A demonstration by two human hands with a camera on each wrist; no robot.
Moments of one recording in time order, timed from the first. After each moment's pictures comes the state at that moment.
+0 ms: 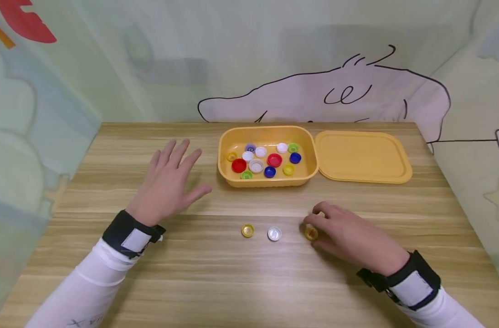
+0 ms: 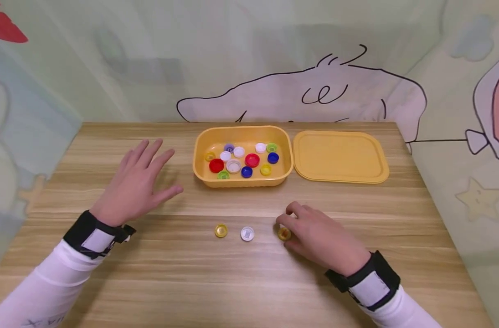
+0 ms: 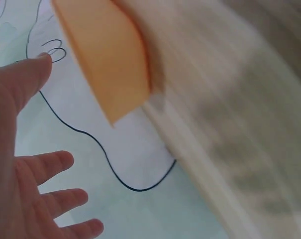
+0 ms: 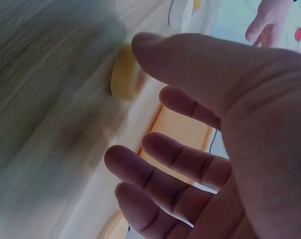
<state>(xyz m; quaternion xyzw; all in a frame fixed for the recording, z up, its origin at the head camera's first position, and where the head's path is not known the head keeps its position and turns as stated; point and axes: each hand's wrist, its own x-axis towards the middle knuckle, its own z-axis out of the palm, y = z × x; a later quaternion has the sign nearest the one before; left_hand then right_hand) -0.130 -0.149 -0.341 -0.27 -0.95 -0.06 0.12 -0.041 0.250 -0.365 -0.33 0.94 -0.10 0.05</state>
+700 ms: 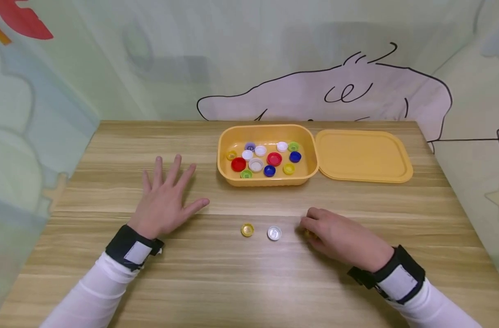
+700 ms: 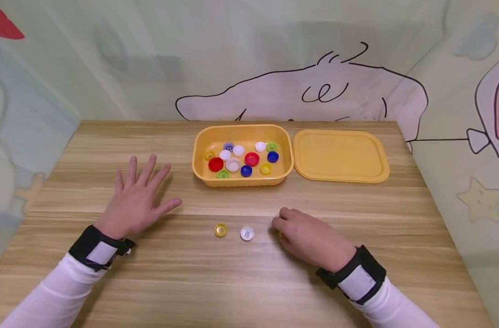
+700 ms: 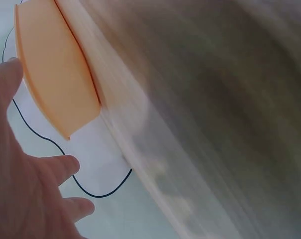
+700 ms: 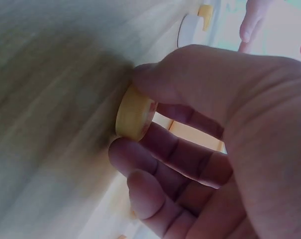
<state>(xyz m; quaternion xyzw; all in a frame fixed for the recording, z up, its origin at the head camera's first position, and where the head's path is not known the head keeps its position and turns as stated) -0.108 -0.161 -0.386 -0.18 -0.98 -0.03 0.04 -0.047 0.235 -0.378 -0.37 0.92 -0.10 0.08</state>
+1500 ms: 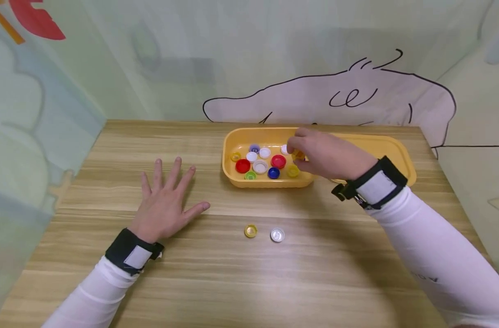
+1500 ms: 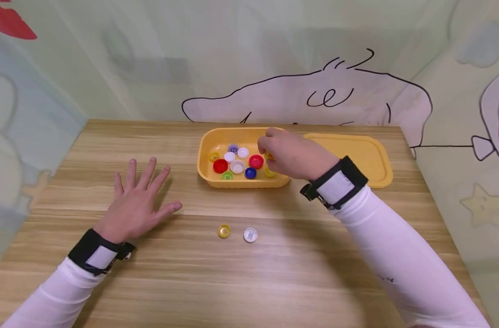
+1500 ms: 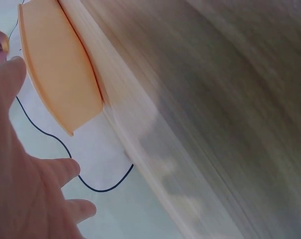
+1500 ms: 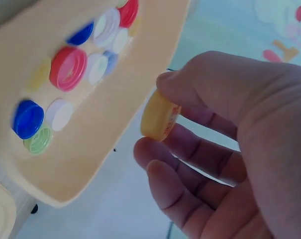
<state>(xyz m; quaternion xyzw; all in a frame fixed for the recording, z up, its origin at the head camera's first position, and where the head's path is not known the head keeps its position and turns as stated) -0.098 -0.167 -0.384 -0.17 -0.98 -0.04 0.04 -0.172 0.198 -0.283 -0.35 0.94 -0.05 0.06</state>
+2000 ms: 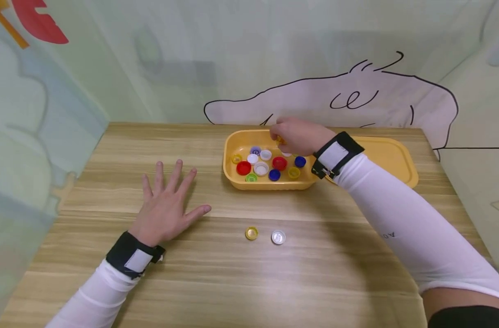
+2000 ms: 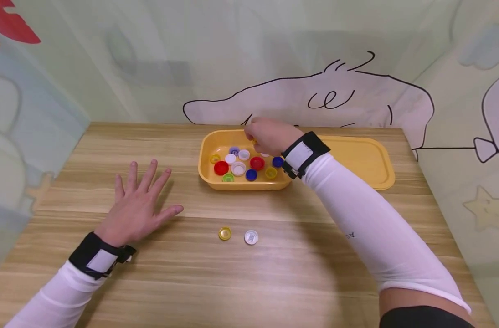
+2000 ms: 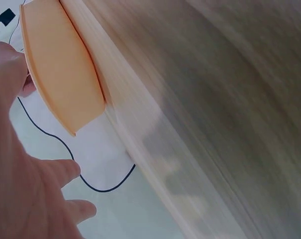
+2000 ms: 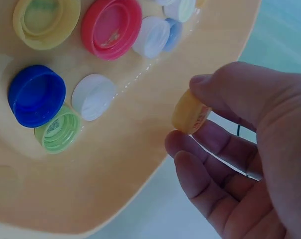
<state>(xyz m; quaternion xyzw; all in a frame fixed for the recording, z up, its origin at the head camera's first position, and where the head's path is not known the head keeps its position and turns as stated) -0.096 -0.166 -0.382 -0.17 -0.98 -0.04 0.04 -0.250 0.169 -0.310 -0.35 0.93 -0.01 0.11</state>
